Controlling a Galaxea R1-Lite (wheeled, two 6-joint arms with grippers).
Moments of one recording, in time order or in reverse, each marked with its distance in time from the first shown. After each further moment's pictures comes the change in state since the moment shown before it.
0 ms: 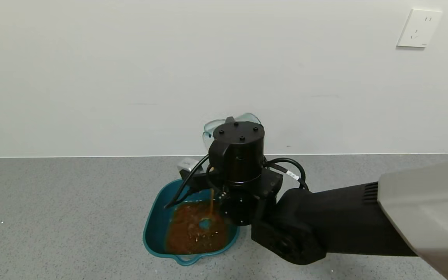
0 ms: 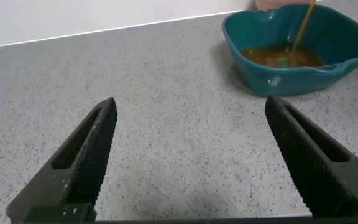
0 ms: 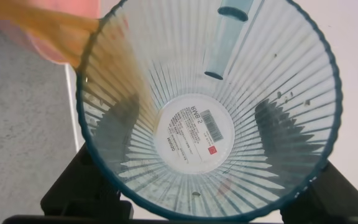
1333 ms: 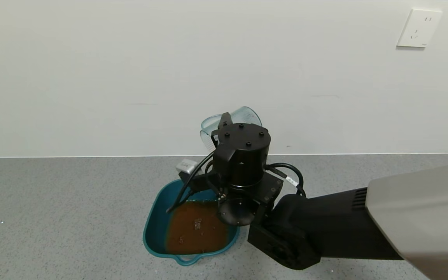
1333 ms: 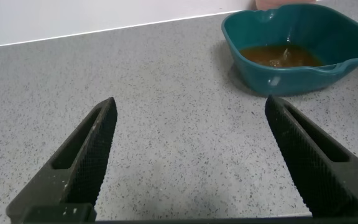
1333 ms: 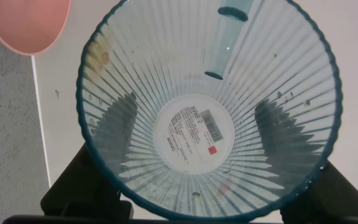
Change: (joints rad) left arm 0.000 0.000 0.000 0.000 0.000 0.000; right arm 0.005 0.019 0.017 -0.153 0.006 -0.182
